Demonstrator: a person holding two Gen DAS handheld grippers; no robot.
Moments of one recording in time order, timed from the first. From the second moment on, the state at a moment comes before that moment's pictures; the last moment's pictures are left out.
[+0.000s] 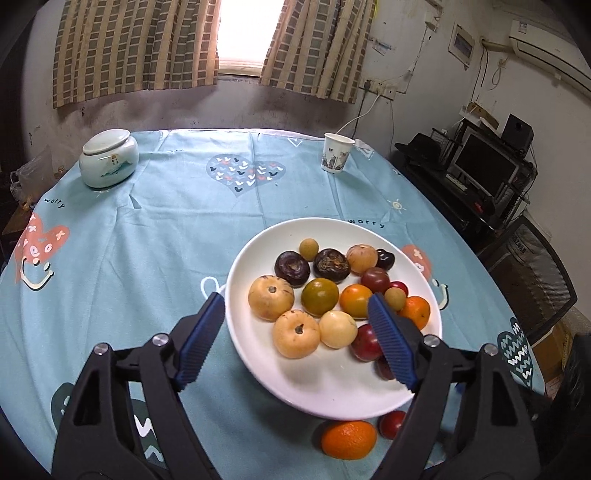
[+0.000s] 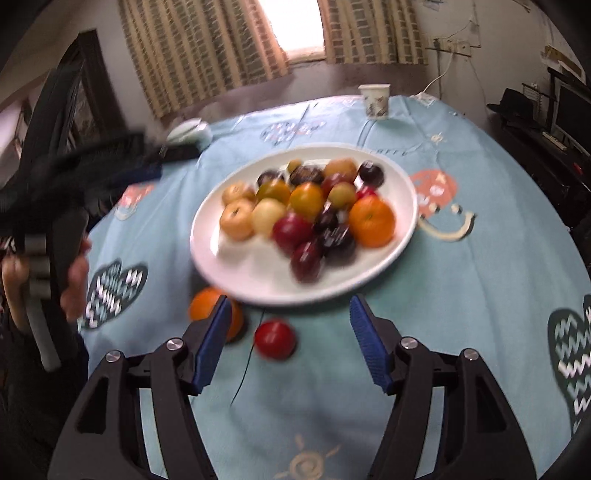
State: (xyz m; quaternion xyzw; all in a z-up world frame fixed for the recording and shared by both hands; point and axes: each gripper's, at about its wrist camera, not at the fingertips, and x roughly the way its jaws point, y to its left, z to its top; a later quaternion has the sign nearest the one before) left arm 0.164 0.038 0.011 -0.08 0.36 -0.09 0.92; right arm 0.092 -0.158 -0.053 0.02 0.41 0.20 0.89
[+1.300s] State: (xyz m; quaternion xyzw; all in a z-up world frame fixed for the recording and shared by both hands) left arm 0.076 -0.010 -0.071 -0.02 0.45 -0.16 0.88; right arm 0.065 -0.198 -0.085 0.04 0.44 0.16 0.88
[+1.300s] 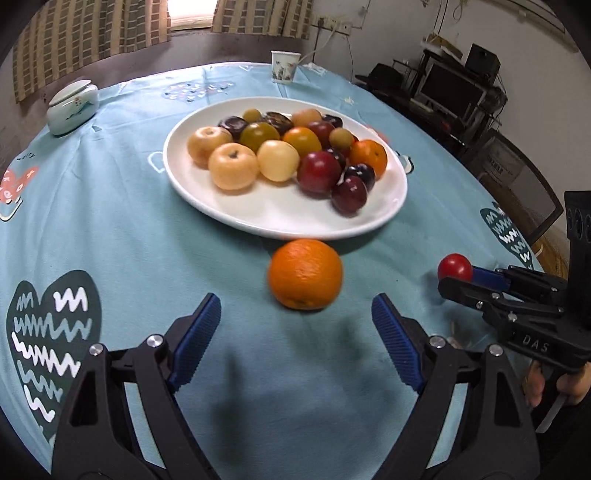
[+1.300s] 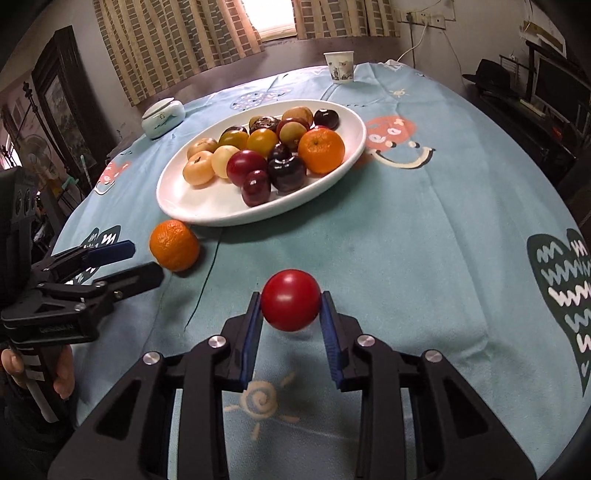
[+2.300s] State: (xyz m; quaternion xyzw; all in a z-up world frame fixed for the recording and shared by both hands) left arm 0.067 -0.020 -0.065 -0.04 0.43 -0.14 0.89; right arm 0.053 -0.198 -0.088 0.04 0.44 0.20 0.87
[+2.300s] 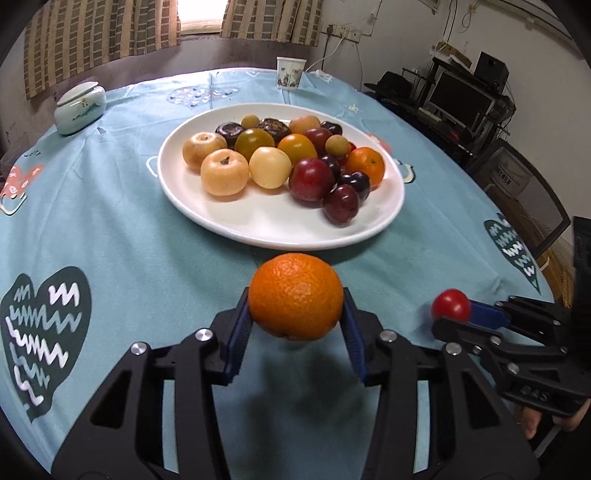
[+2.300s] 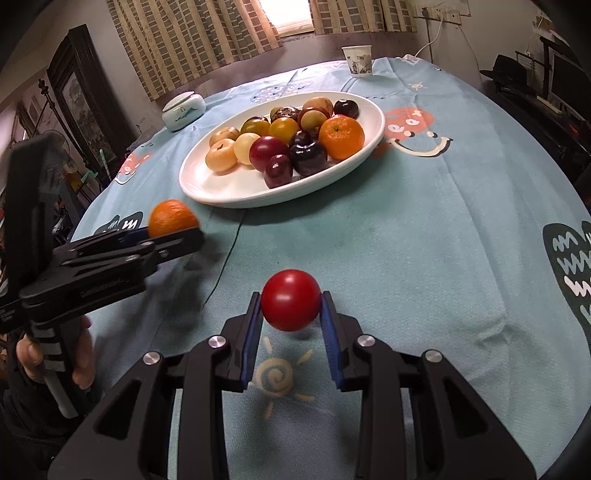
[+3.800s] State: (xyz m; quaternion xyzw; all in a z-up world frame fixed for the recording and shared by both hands) left arm 0.190 0.008 -0.046 -0.02 0.46 -0.13 0.88; right arm 0.163 -0.108 -0.055 -0.03 0.44 0.26 0.86
